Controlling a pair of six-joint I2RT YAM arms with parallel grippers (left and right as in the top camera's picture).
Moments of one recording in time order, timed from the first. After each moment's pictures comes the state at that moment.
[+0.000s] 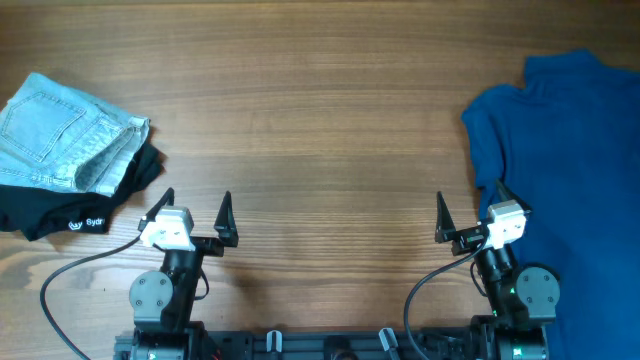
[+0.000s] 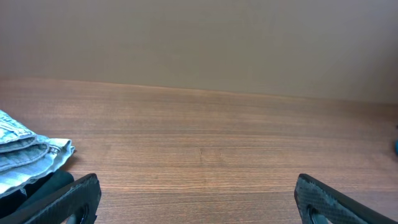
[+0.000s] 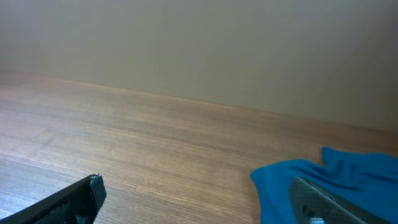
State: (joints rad) left arm -0.04 0.01 0.01 -0.06 0.09 -0.14; right arm 0.00 0.01 0.04 -0.06 -0.22 -0.09
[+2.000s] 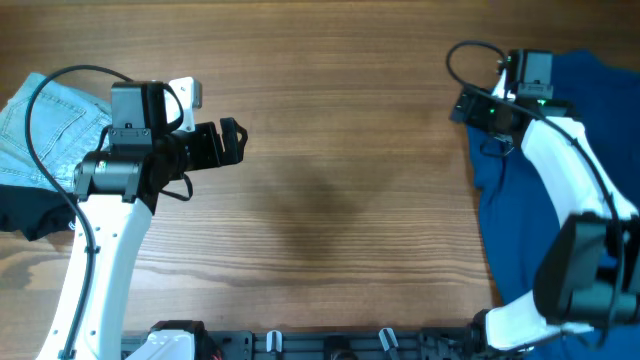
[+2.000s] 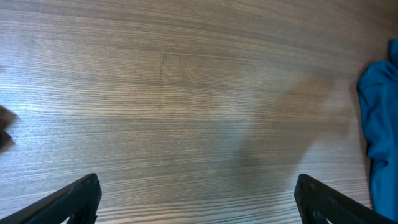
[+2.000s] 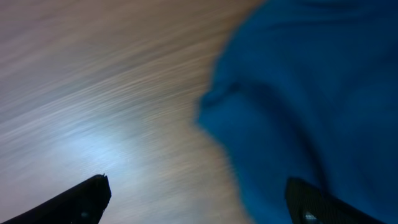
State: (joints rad) left arm -0.04 1.28 1.14 -0.82 0.29 -0.21; right arm -0.10 1.74 1.21 -0.54 -0.01 0.32
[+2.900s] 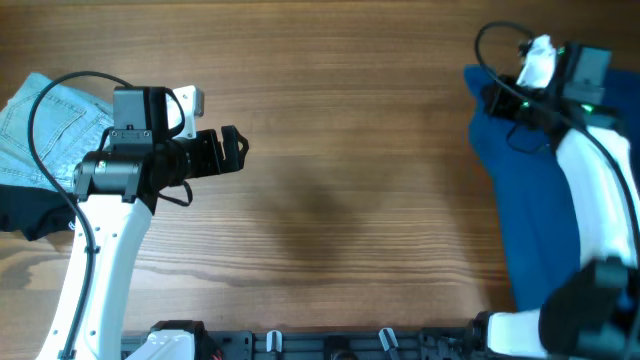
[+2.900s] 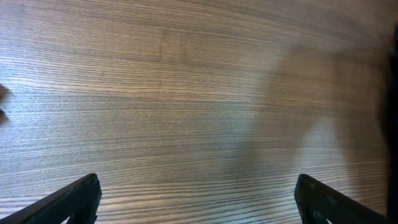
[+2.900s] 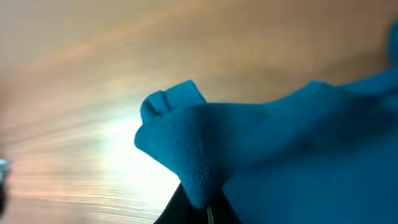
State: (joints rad) left arm -0.04 1.28 1.14 -0.89 0.30 -0.21; right arm -0.19 1.55 1.25 -0.54 -0.45 0.13
